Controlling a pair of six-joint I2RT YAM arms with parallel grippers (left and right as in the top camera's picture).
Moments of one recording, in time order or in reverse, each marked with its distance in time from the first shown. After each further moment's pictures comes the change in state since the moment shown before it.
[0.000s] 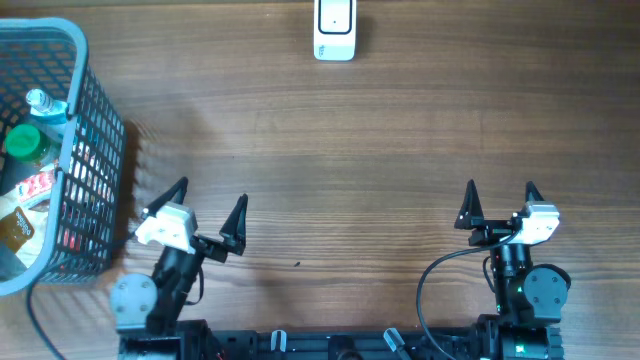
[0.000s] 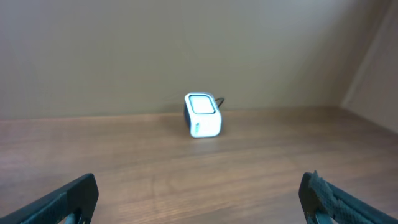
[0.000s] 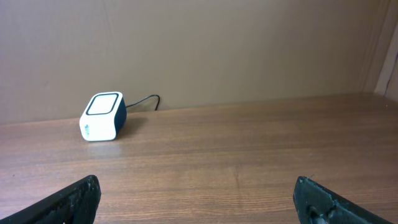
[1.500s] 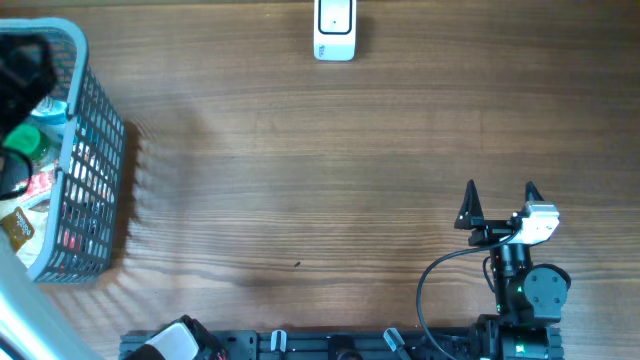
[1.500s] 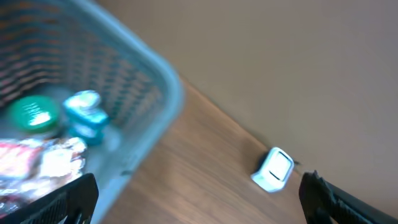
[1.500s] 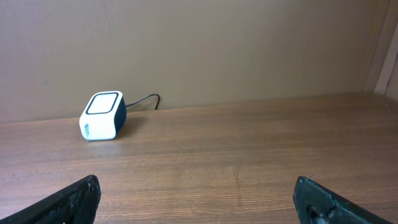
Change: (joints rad) left arm 0.537 1.223 1.711 -1.063 -0.027 -0.233; right arm 0.000 0.003 0.000 0.000 0.000 0.000
